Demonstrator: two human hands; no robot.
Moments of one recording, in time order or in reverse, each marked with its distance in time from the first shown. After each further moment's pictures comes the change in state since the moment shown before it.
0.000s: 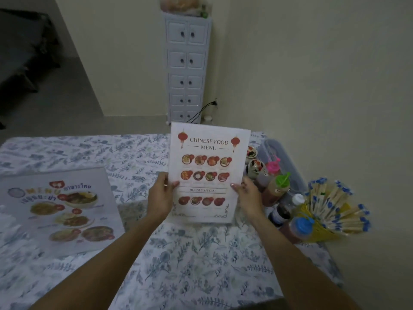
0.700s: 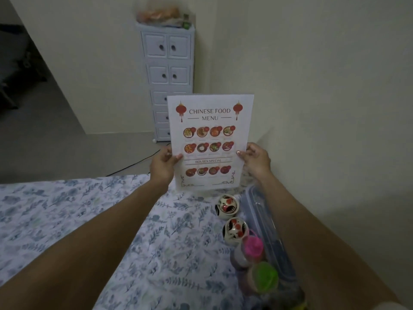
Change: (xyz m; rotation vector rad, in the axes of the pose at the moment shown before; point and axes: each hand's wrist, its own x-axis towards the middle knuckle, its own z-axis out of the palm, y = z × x) left_hand 0.266 0.124 0.178 -0.363 -0.022 -0.082; right_hand 0.341 -0.095 -0.093 -0.021 0.055 -0.120
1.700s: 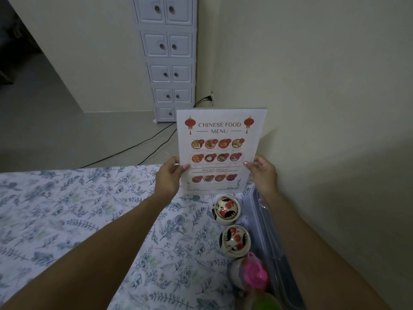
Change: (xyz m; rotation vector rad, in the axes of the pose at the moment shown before) left_hand 0.042 -0.087 0.040 0.171 -0.044 -0.036; right_hand 0.047 0.105 -0.005 0.010 0.002 0.142
